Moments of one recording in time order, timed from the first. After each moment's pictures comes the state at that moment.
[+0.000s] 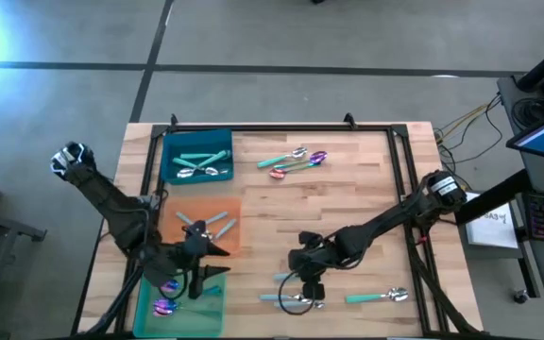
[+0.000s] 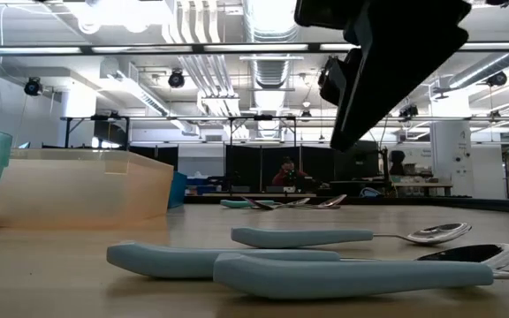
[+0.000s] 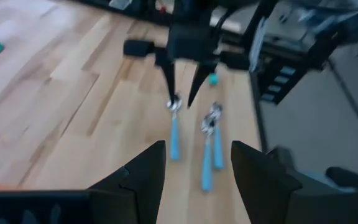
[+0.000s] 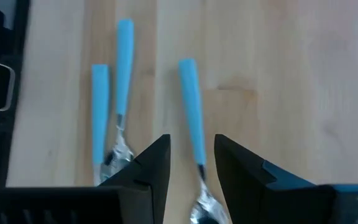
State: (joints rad) left arm -0.77 1.22 0.93 -0.33 -0.65 -0.72; right arm 0.43 1.82 1.24 -0.42 0.03 0.42
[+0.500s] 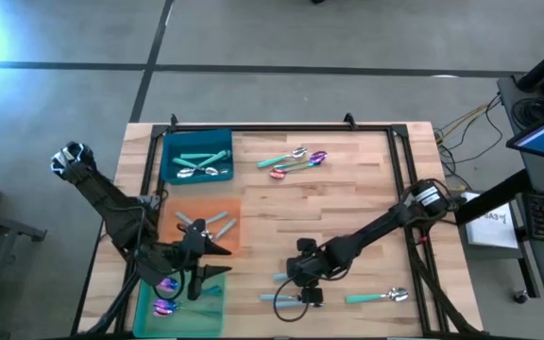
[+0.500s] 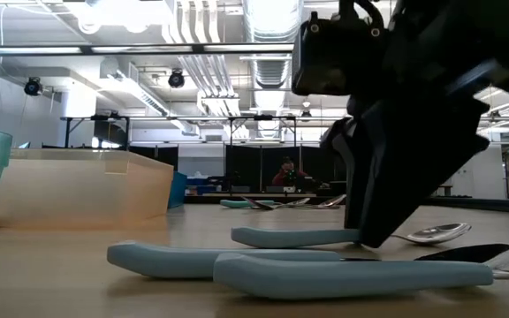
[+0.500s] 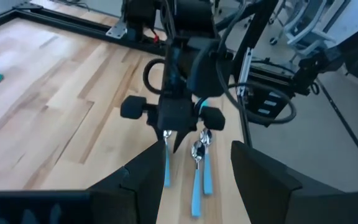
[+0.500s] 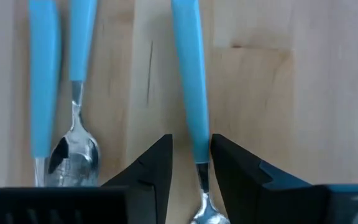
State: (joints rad) left arm -0.79 1.22 0.99 -0.28 -0.70 -0.66; right arm 0.45 1.97 1.24 -0.38 0.03 0.40
